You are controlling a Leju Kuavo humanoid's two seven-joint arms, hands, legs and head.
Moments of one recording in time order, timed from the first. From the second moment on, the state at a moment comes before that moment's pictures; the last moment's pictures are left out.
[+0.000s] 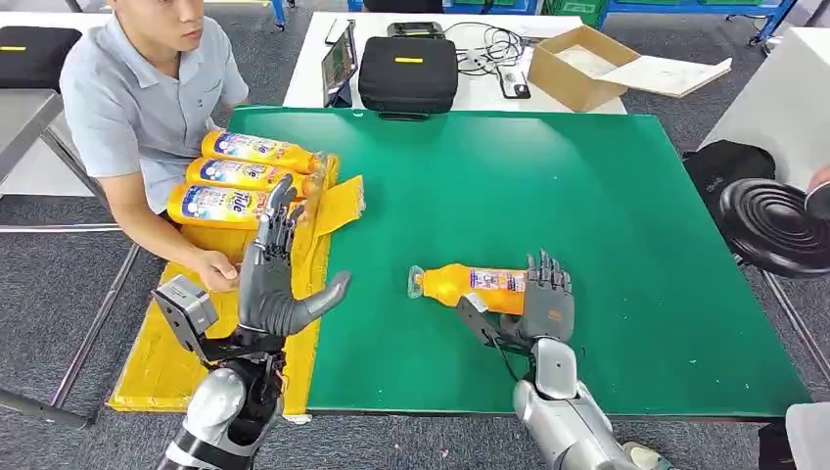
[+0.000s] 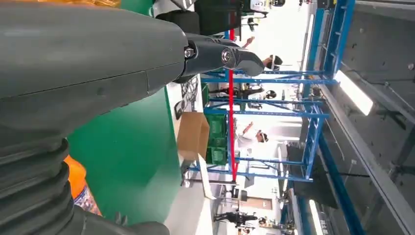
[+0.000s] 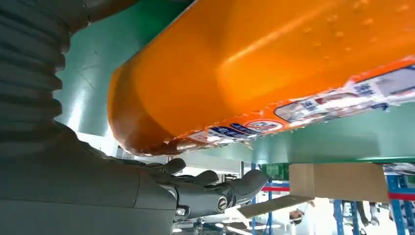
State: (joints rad) left arm -0.11 -0.11 -0.38 -1.65 0.23 0.13 -0.33; right arm -0.44 0.08 0.26 -0.55 1.27 -0.56 0.12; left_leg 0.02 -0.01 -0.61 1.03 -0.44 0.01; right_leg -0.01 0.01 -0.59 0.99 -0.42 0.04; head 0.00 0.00
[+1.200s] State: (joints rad) left arm -0.14 -0.11 -0.37 -1.62 0.34 0.06 -0.25; right arm -0.52 0.02 0.24 -0.46 1.21 -0.38 -0.05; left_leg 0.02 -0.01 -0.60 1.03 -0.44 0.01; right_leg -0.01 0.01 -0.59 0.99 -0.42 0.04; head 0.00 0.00
